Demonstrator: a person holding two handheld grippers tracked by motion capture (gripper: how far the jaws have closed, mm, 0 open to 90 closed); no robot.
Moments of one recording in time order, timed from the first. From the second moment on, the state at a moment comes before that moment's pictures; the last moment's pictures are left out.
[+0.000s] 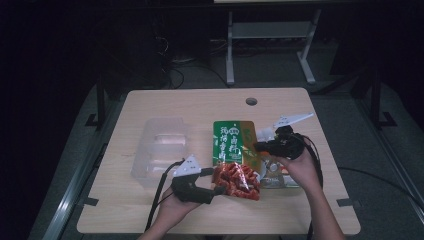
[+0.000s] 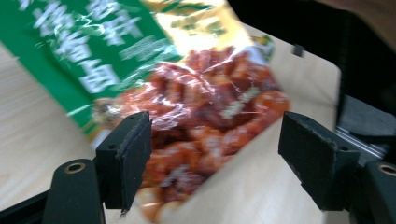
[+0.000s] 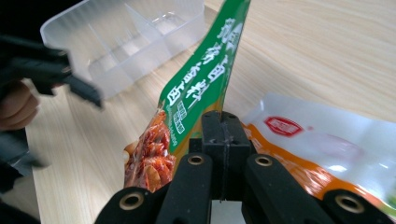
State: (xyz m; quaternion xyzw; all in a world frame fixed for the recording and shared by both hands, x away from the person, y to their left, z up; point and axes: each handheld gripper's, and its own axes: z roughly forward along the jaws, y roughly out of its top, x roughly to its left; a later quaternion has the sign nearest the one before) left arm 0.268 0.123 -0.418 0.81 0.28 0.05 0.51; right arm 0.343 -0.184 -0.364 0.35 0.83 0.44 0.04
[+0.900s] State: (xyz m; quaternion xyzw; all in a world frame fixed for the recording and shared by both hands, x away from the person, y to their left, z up) left arm 0.356 0.091 -0.444 0.75 0.40 -0.06 0.53; right arm 0.330 -0.225 -0.366 0.34 0.81 0.46 0.05
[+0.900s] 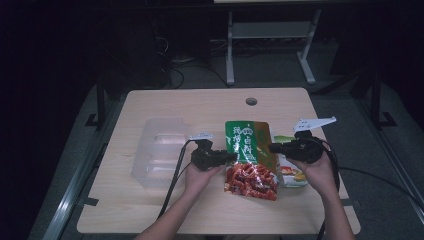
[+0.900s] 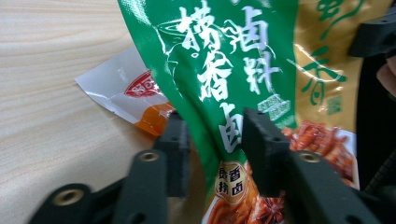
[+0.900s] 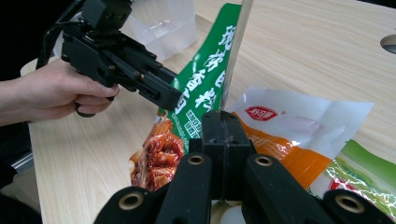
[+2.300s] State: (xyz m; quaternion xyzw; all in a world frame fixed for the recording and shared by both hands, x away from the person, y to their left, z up) left arm 0.311 0.120 -0.416 0.79 0.34 0.05 0.50; right arm 0.326 -0.191 -0.382 0.31 0.82 0.48 -0.02
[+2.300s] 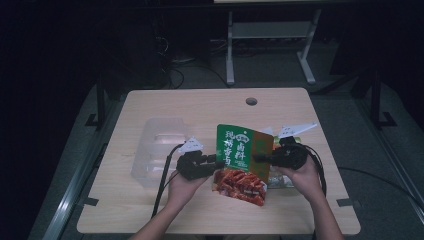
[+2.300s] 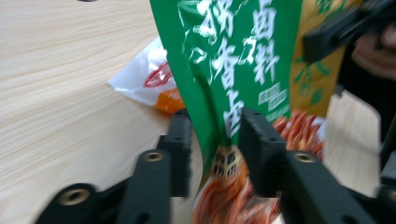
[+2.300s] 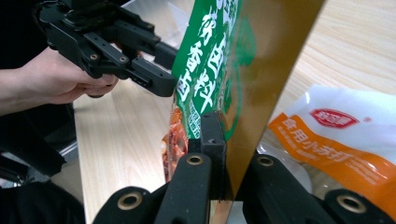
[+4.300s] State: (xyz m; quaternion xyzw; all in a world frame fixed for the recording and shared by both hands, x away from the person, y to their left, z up) left arm 0.247 0.159 -0.423 0.84 0.24 0.05 0.48; right arm 0.368 -0.093 -0.269 0.23 0.85 0.47 0.06
